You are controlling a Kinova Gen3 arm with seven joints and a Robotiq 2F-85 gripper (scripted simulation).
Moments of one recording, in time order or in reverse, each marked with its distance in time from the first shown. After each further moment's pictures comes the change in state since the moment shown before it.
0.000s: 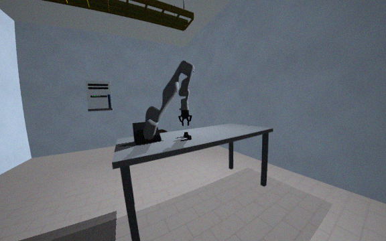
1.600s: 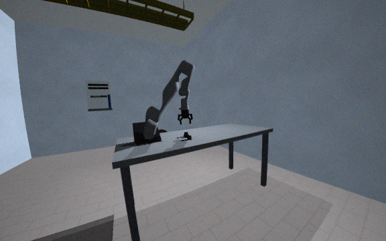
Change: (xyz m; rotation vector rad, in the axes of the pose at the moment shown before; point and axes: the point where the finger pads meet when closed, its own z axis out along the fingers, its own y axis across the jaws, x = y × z) arm -0.001 0.000 -0.004 -0.003 0.006 -0.068
